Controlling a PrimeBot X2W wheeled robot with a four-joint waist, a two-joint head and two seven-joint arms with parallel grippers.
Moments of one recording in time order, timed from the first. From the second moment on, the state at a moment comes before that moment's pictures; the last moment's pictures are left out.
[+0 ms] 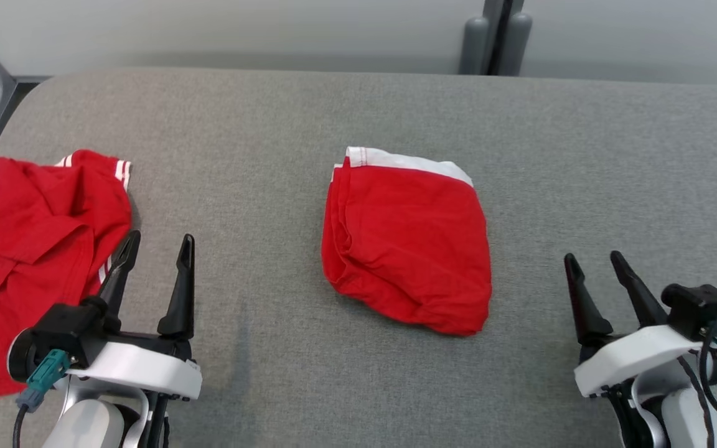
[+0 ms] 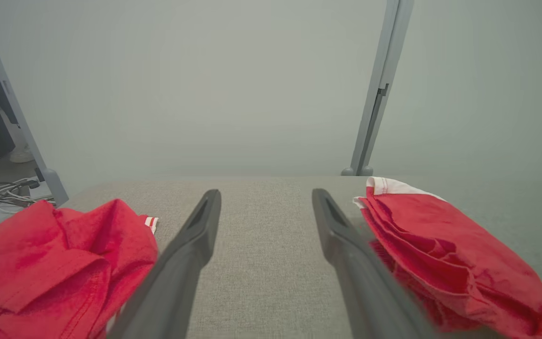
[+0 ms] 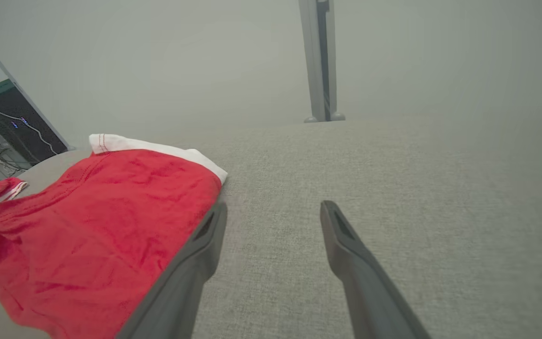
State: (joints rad) left arm -0.14 0.32 -0.28 0.06 -0.47 0.11 -0.21; right arm -0.16 -0.07 0.04 0.22 0.28 0.13 -0.06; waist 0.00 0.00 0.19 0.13
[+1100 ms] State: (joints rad) left arm -0.23 0.26 -0.27 0.14 -0.44 0.07 -0.26; right arm -0.44 -0.15 0.38 0.48 0.56 0.13 0.13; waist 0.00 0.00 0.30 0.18
